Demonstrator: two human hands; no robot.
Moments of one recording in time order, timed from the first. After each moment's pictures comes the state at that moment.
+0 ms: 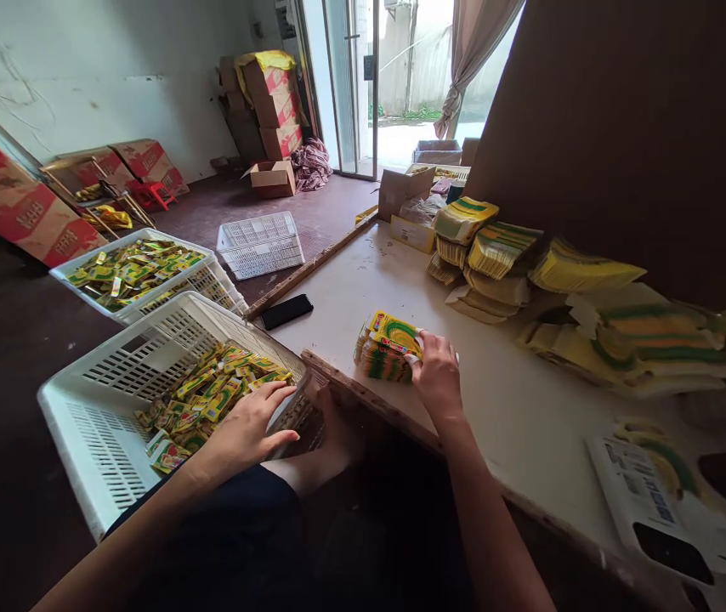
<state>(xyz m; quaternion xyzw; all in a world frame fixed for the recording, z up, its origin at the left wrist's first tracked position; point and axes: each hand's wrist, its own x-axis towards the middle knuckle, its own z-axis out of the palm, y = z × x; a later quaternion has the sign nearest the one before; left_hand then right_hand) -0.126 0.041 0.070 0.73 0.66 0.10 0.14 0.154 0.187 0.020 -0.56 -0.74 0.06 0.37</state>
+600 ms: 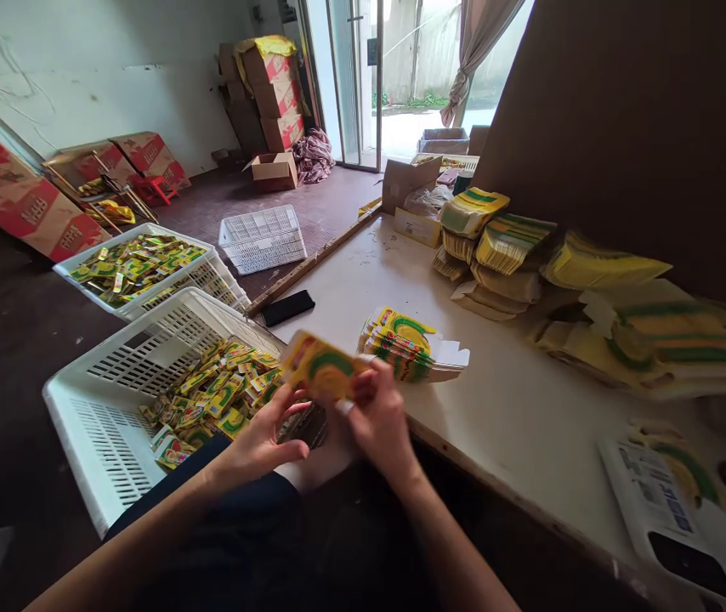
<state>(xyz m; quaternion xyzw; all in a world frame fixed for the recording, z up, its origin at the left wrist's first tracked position) -0.102 0.042 0.060 0.62 0.52 0.39 0.43 0.082 0.102 0.048 -0.40 -0.63 0.46 0.49</state>
